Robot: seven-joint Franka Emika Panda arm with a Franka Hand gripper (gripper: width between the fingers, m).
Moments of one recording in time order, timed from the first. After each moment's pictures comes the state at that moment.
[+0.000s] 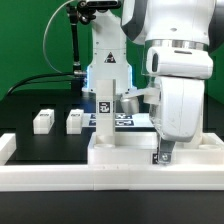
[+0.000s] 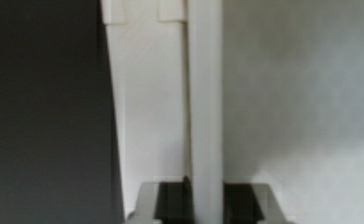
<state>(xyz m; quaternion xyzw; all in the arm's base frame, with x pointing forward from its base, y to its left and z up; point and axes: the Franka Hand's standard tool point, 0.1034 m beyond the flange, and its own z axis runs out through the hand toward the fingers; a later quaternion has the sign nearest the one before) 0.659 0.033 0.033 0.74 0.67 0.02 0.10</state>
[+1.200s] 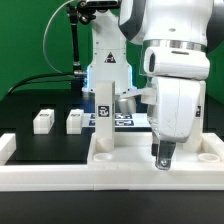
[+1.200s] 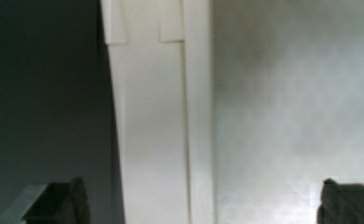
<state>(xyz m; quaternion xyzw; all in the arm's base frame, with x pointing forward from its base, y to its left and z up) 0.659 0.027 0.033 0.74 0.67 0.02 0.10</state>
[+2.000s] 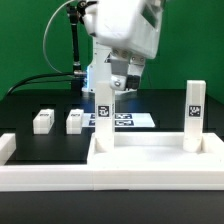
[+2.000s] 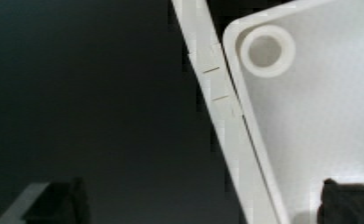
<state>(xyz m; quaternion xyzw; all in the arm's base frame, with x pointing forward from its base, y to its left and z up) 0.678 -0.023 0.143 0.84 0.54 0.00 0.10</state>
